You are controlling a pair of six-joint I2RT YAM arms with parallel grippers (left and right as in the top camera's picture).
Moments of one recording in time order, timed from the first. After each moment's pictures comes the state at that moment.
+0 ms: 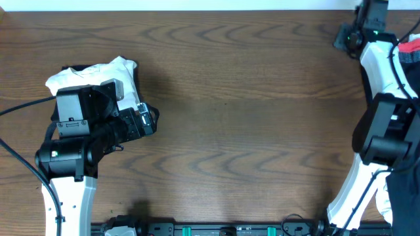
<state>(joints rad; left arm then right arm) 0.07 1.05 1.11 -1.02 0.39 -0.25 -0.21 2.24 1.83 -0.51 0.10 0.17</state>
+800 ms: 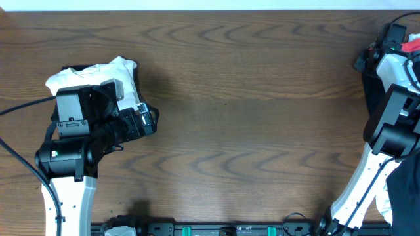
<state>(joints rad) 0.07 1.05 1.11 -1.02 0.39 -0.25 -0.35 2.39 1.84 -0.49 0.14 0.19</state>
